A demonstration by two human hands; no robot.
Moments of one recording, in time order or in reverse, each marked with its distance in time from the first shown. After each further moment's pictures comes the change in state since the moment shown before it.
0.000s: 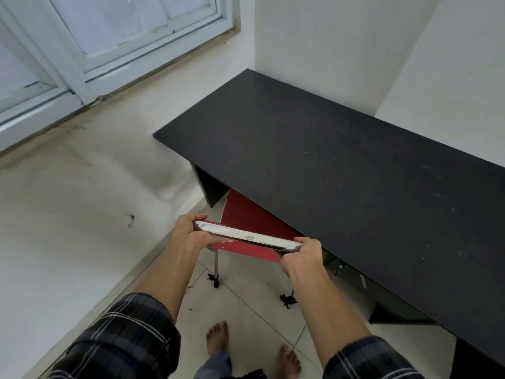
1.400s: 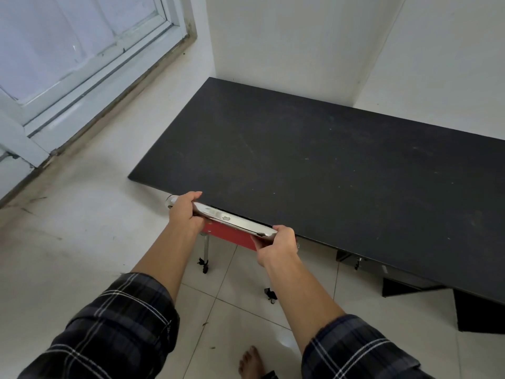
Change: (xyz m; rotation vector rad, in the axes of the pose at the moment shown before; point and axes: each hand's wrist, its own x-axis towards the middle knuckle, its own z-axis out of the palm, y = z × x) left_hand 0.068 0.162 0.076 0.391 -0.099 0.247; right_hand 0.002 0.105 0.155 0.131 -0.016 -0.014
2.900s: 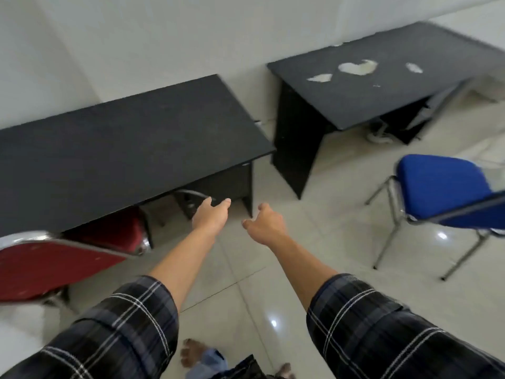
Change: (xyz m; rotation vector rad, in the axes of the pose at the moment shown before) left_hand -0.321 -0.440 0.110 1.456 -0.636 0.445; right_hand -0.060 -0.165 -0.496 -1.097 0.405 -0.757
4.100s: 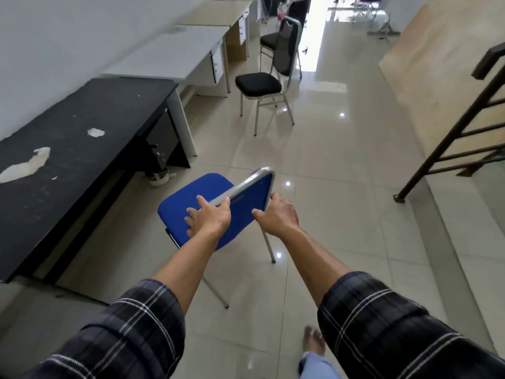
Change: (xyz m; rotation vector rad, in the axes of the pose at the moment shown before) left_hand -0.281 0.339 0.689 0.559 -0.439 0.551; right_hand -0.040 0.555 -0.550 0.376 0.701 0.529
